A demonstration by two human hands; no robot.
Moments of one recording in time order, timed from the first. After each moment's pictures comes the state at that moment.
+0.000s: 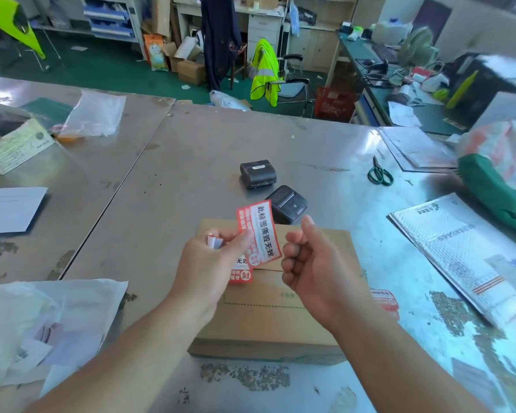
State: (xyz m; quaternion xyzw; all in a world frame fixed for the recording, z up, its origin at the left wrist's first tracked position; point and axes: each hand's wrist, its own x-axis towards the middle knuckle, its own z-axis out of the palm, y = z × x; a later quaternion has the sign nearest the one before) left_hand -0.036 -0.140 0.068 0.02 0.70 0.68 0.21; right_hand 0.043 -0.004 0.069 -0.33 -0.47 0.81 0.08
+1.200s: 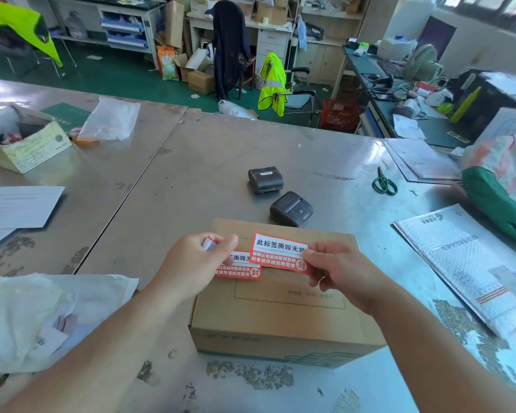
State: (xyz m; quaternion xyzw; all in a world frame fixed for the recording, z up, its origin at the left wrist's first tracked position) left_hand -0.063 -0.183 0.059 0.15 0.86 0.46 0.18; right_hand 0.057 0.031 0.070 -0.27 -0.75 0.60 -0.05
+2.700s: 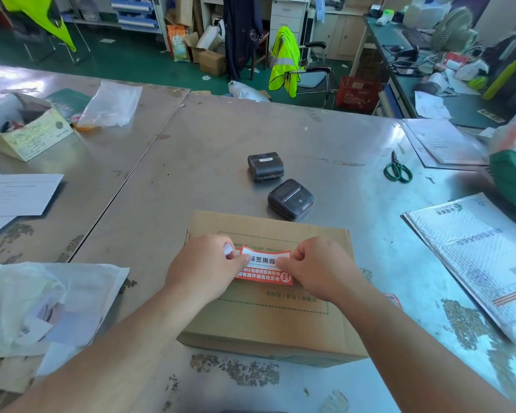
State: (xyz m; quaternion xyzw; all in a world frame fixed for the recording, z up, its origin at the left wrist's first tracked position) left_hand -0.048 -0.123 0.033 0.17 0.95 0.25 0.12; right_hand 0.041 0.054 0.046 -0.27 -0.91 0.29 -0.12
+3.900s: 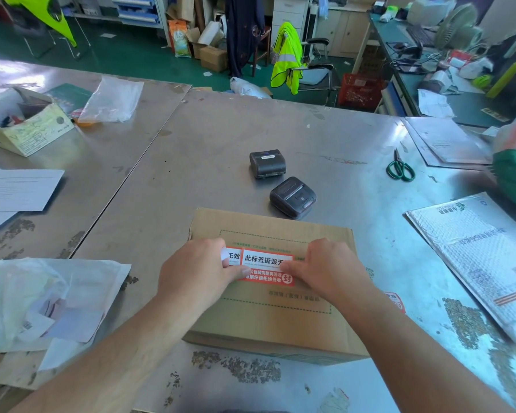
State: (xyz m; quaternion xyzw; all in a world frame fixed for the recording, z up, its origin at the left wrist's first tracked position) left_hand -0.043 -0.134 0.030 0.19 0.97 0.14 0.08; right_hand 0.039 0.056 0.041 -0.30 -0.93 0.18 -0.13
